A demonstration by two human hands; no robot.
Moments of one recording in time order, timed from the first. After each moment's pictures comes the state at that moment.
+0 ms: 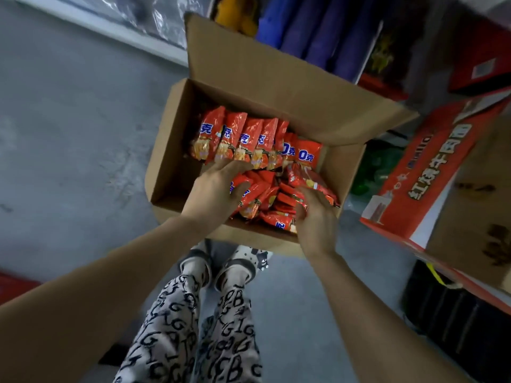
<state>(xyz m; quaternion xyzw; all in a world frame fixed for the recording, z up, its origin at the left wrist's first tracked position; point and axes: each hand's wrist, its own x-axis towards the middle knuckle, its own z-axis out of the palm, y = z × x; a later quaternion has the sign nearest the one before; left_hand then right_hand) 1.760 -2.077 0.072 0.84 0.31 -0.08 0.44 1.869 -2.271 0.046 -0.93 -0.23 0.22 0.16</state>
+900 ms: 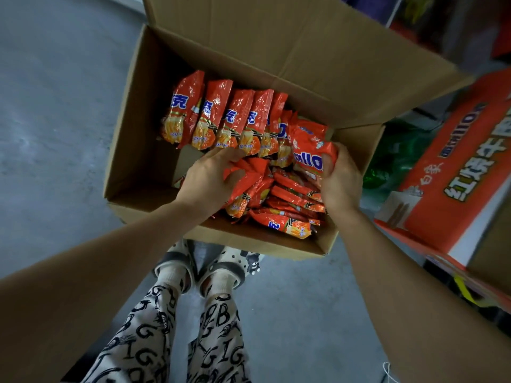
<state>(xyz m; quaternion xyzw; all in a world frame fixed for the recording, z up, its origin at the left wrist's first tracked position) 1.780 -2.104 -0.042 0.80 0.35 -0.12 0.48 1.956 -2.279 -0.055 -0.95 -0.16 0.24 0.13</state>
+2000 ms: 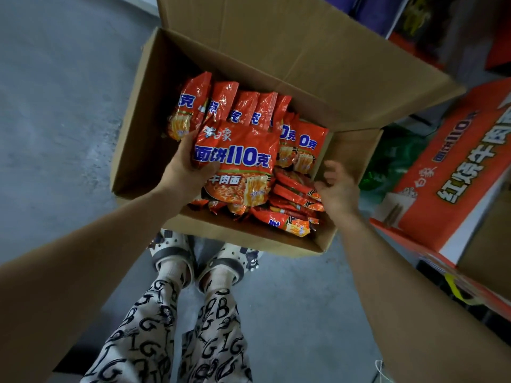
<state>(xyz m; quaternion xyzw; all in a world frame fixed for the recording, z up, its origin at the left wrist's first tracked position) 1.754 -2.075 -0.030 0.49 0.53 -0.09 0.69 1.946 -2.281 -0.033 -0.92 -0.02 0.36 0.15</state>
